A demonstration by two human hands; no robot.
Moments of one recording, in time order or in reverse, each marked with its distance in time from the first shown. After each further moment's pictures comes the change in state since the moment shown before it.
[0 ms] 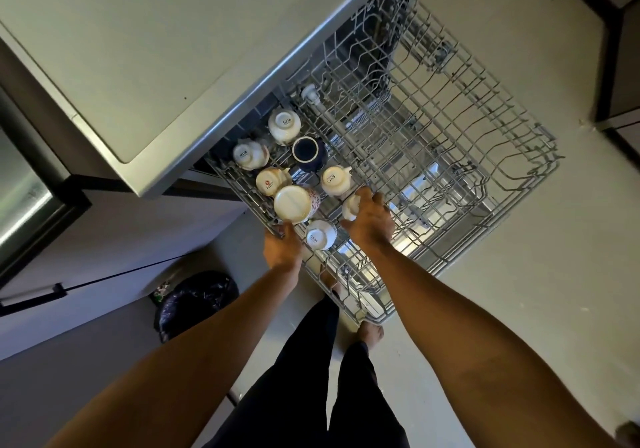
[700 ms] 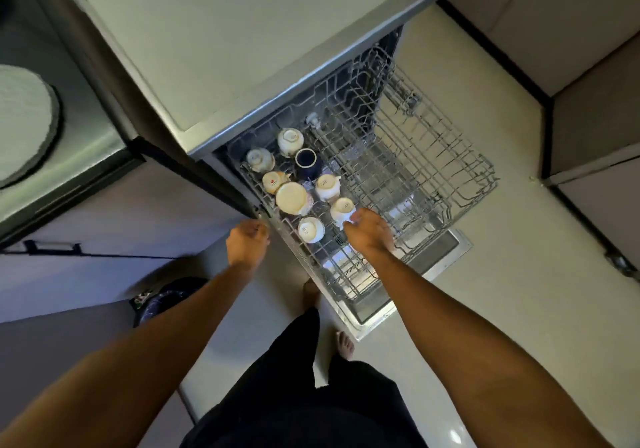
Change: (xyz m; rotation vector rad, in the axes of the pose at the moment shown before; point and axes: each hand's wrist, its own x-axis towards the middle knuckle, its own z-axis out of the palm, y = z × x) left_hand -0.059 0.016 -0.107 0.182 -0.099 0.316; right_hand -0.096 0.004 -0.064 0.251 0.019 0.049
